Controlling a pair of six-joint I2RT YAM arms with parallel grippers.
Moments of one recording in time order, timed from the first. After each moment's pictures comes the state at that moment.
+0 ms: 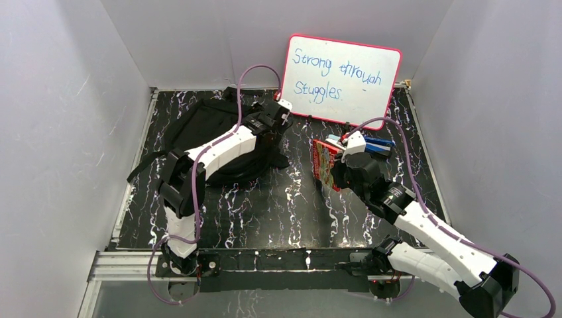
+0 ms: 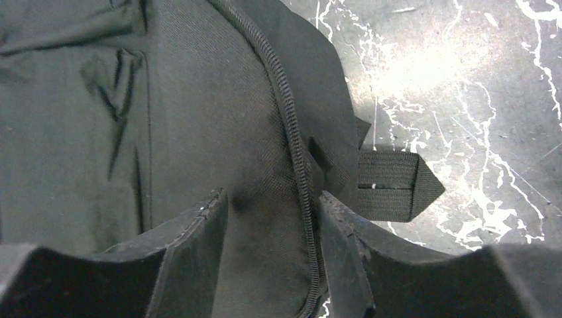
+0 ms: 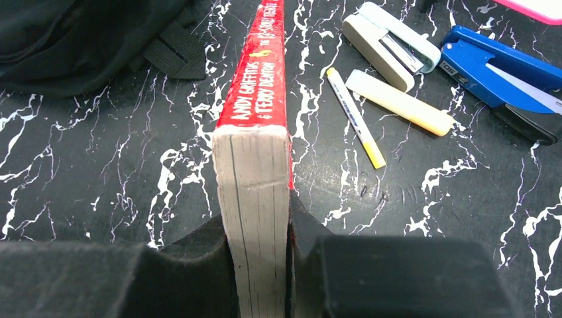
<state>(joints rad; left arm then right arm) -0.69 1.91 1.55 -0.56 -0.43 -0.03 0.75 0.84 0.72 -0.42 0.32 0.28</state>
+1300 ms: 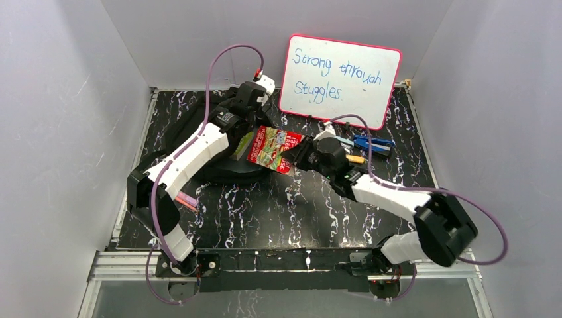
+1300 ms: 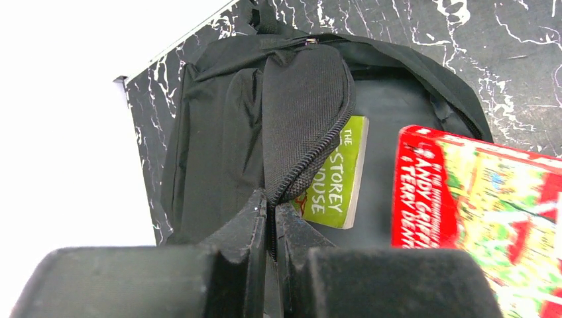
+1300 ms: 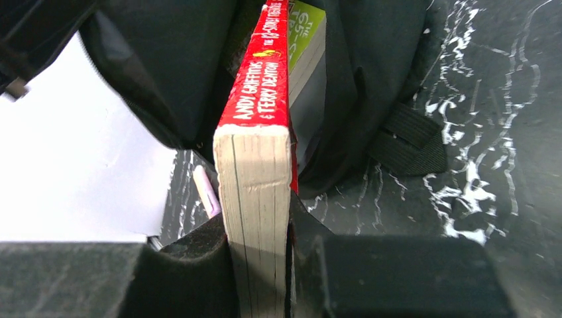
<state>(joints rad) -0.63 1.66 1.59 -0.61 -0.59 0.23 0.75 1.30 0.72 0.28 0.01 0.90</state>
